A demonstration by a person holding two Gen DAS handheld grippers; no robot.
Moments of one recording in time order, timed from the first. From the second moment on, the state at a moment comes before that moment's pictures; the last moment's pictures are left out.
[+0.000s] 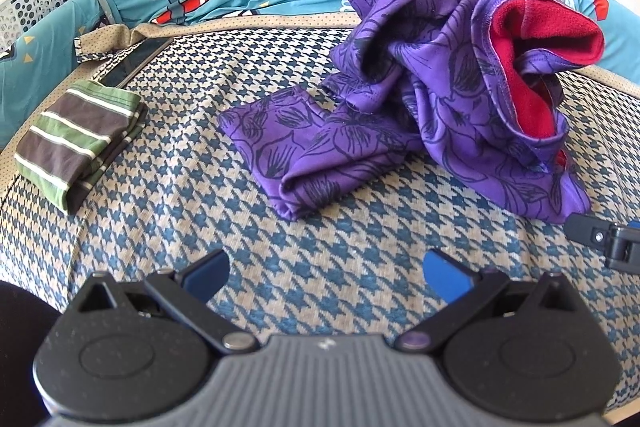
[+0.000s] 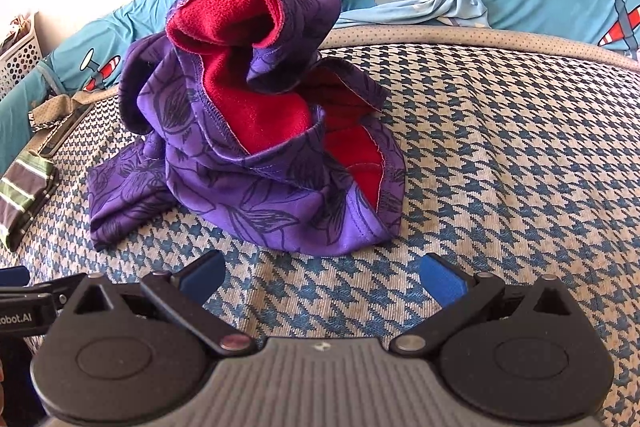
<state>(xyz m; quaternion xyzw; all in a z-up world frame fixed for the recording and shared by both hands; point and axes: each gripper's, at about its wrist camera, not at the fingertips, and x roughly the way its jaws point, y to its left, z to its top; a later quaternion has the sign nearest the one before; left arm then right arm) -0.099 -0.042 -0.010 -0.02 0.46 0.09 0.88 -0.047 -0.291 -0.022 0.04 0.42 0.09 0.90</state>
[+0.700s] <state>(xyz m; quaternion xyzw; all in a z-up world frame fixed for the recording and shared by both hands) -0.103 -0.041 -0.003 -0.01 0.45 0.10 0.89 -0.047 -0.290 -0.022 0.04 0.42 0.08 0.90</state>
